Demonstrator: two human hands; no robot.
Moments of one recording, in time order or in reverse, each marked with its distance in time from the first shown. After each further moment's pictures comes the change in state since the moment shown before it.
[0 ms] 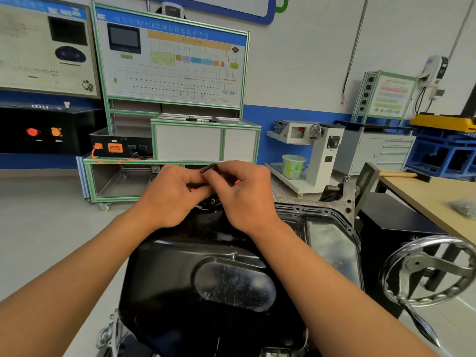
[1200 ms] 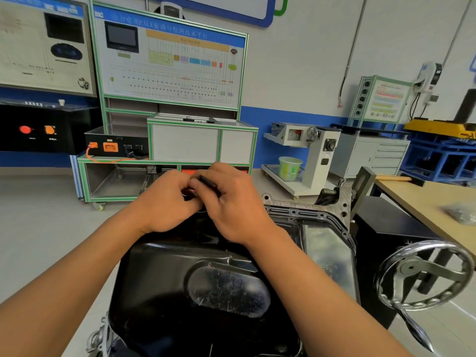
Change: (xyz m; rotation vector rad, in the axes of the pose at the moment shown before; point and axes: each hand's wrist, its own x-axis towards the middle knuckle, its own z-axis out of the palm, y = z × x) left_hand 0.001 -0.005 -0.006 0.023 -0.182 -0.061; right_hand -0.004 -0.005 -0.001 -0.118 -0.206 -0.168
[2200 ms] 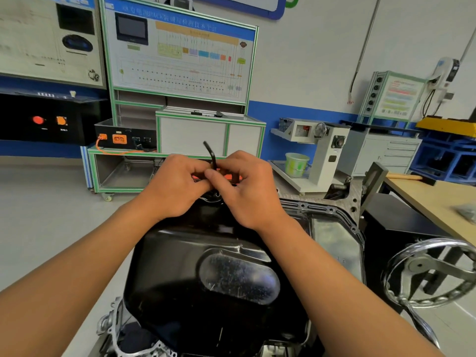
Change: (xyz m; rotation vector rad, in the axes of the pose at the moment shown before) left_hand 0.003 -0.007 0.003 0.013 0.195 0.064; right_hand 0.002 0.008 0.000 0.001 0.119 0.055
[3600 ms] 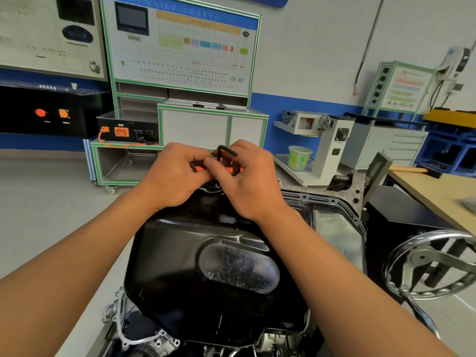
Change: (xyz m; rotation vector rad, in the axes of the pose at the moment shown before) left_hand -0.005 0.010 -0.002 0.008 0.012 -0.010; right_hand -0.001 -0.005 -0.002 -0.079 0.016 -0.016
